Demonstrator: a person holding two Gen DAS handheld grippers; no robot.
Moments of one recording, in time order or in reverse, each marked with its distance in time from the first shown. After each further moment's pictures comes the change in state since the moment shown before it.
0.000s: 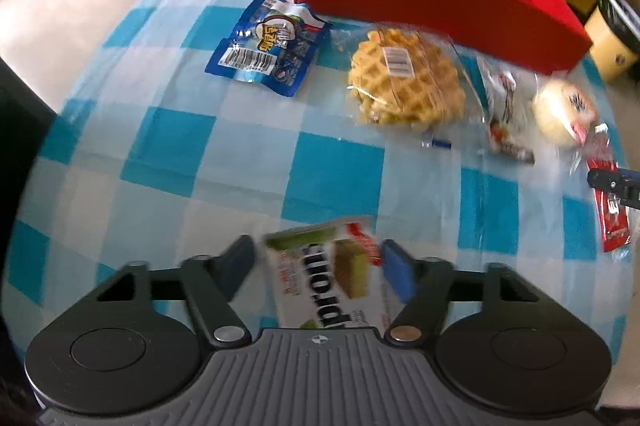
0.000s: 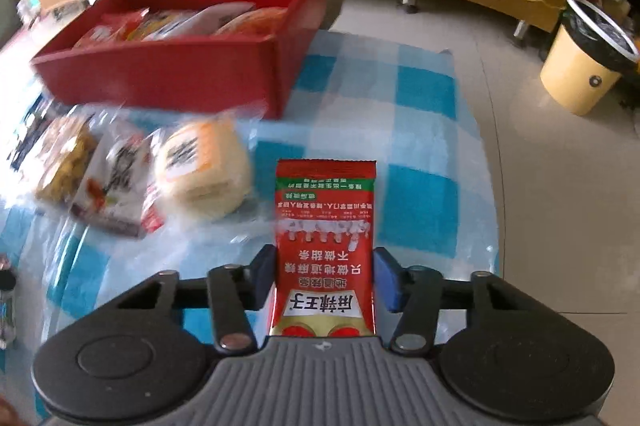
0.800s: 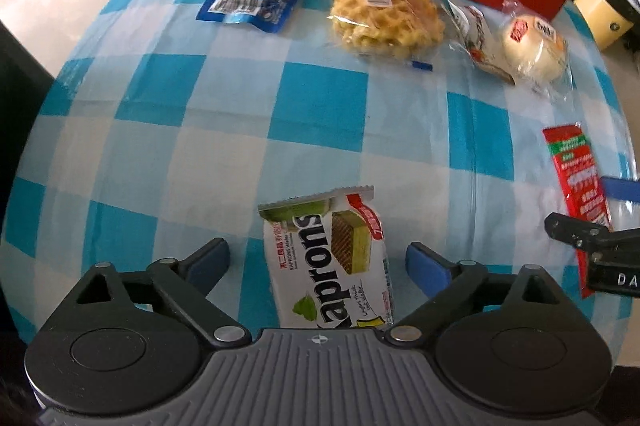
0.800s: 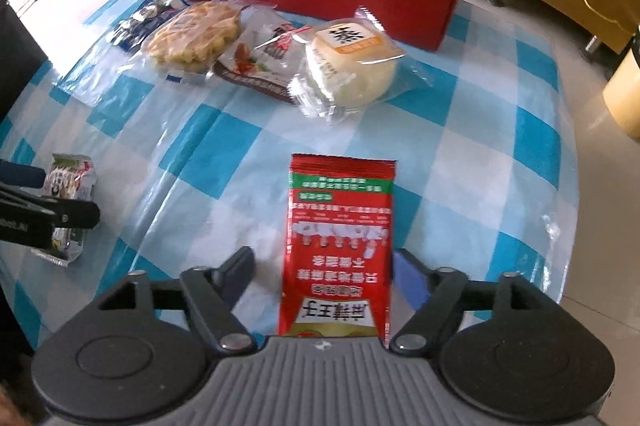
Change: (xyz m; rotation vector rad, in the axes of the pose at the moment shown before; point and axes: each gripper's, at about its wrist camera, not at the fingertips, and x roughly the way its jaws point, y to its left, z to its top) left arm 0.000 -0.011 -0.041 0.043 0.043 0.010; right arm -0.018 0.073 -0.055 -0.197 0.068 0.101
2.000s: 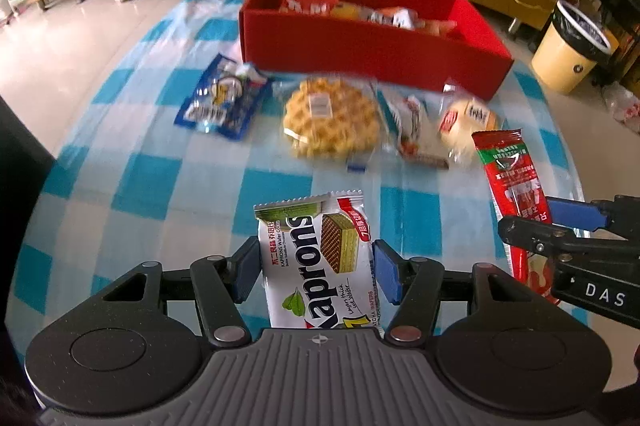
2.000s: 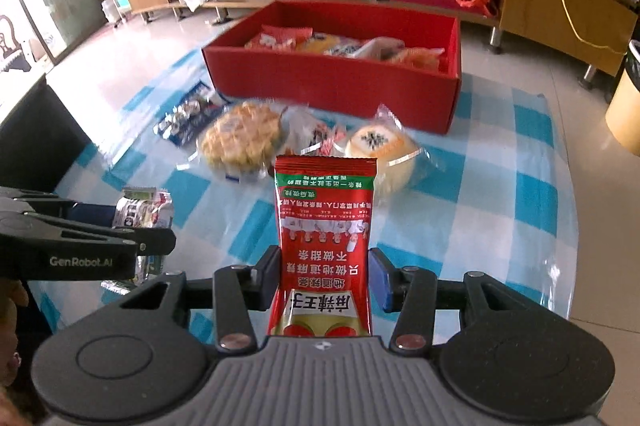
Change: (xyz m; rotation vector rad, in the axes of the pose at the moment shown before) left arm -0.050 -0.020 0.024 0.006 -0.195 -0.070; right arm -0.056 0.009 0.024 0.103 -0.214 0.063
